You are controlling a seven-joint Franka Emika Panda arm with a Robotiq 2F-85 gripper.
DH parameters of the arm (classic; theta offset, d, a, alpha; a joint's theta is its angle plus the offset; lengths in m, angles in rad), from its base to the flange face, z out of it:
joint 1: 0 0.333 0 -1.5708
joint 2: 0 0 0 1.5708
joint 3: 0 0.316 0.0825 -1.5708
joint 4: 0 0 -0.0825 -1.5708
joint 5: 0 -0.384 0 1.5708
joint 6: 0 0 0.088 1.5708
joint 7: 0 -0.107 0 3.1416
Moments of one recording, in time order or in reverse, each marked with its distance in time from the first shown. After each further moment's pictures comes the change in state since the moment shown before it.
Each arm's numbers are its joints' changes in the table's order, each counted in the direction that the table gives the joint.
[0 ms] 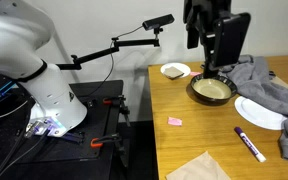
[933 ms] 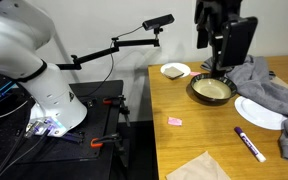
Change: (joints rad) arm -0.008 0.061 0.033 -0.035 -0.037 -0.030 -0.089
